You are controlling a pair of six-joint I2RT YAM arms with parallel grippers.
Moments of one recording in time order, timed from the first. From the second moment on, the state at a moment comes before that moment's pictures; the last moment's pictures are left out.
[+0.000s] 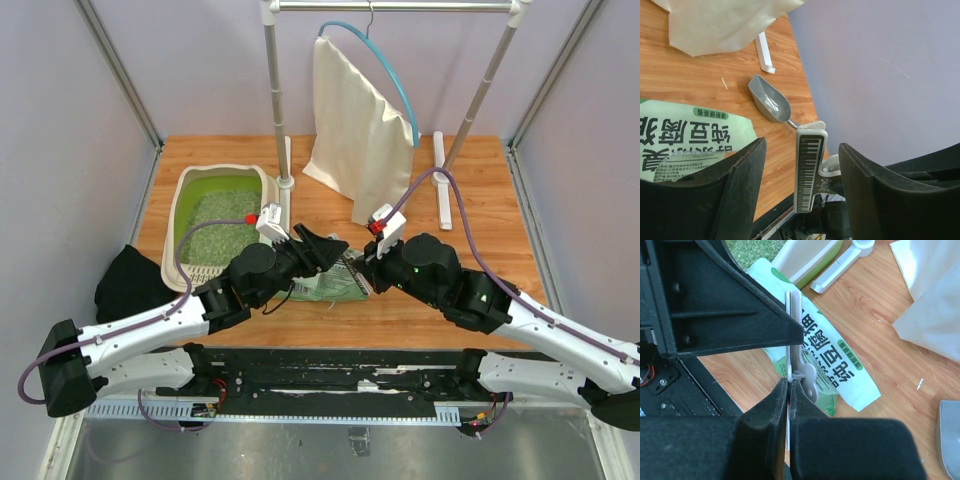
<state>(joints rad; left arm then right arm) -1.02 1.00 0.68 0.22 -0.35 -1.00 1.08 0.91 0.98 -0.43 0.25 0.17</state>
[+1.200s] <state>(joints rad) -1.02 0.99 0.68 0.22 -0.35 -0.95 0.86 0.86 0.99 -0.52 -0.01 0.35</state>
